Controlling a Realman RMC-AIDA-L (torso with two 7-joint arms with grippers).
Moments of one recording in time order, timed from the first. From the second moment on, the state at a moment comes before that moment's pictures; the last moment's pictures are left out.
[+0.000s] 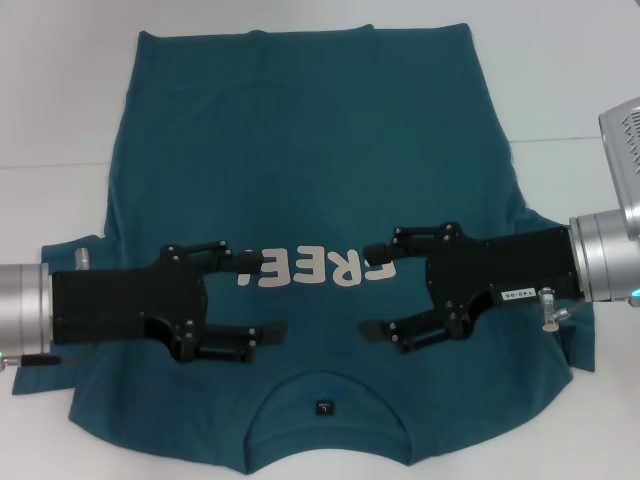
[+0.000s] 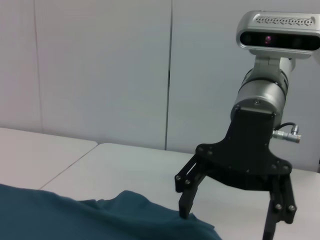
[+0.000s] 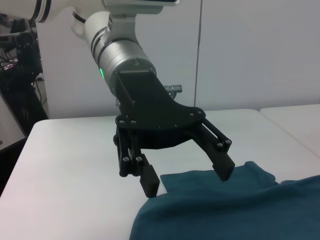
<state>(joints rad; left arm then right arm) -0.59 -2.09 0.76 0.79 1.97 1.67 -1.32 0.62 2.09 -0.84 -0.86 -2.03 -1.63 1.35</state>
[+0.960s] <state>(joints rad) -0.59 -2.09 0.72 0.79 1.94 1.70 -1.31 0.62 2.09 -0.84 -0.87 -2.03 -1.52 1.39</state>
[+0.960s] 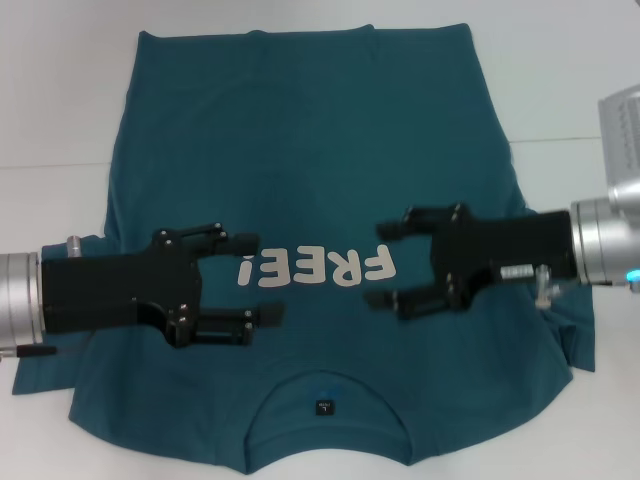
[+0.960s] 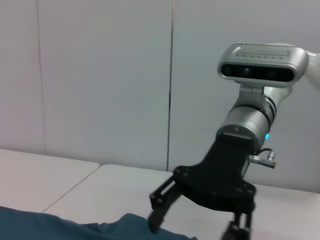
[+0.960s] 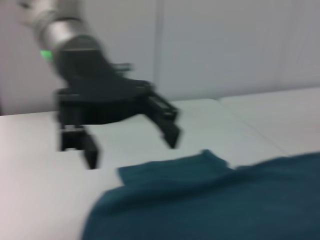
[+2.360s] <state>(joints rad) -0.66 -2.16 0.72 0.62 1.90 1.37 -1.32 0.59 2.03 -0.70 -1.06 -2.76 -1.48 2.29</state>
